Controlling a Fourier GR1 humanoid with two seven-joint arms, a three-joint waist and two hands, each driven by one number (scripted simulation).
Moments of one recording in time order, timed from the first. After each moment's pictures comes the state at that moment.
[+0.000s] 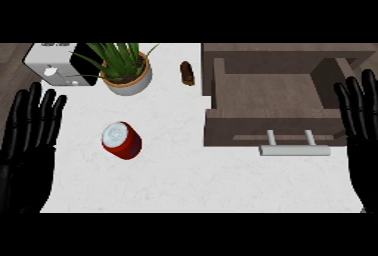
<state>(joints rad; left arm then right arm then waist) 0.02 0.06 -0.02 -2.10 0.02 0.02 0.01 -0.05 -0.11 0.00 -2.10 0.00 0.02 -0.02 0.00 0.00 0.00</state>
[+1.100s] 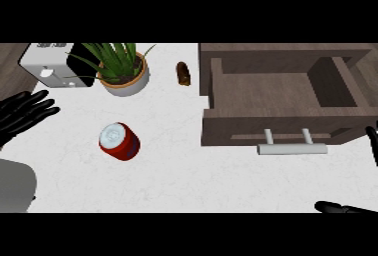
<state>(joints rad) -0.14 0.64 0.16 -1.63 0.75 -0.87 0.12 0.21 -0.12 -0.18 -2.12 -0.11 0.01 0.14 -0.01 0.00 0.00</state>
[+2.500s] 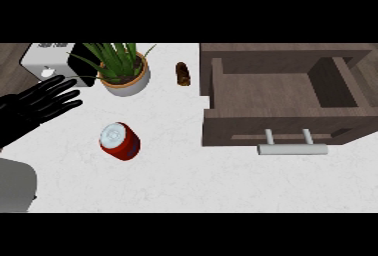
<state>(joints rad) -0.29 0.63 0.06 -1.40 1.05 -0.77 0.44 0.41 -0.14 -0.46 -2.12 -0.36 0.29 0.06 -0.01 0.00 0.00</state>
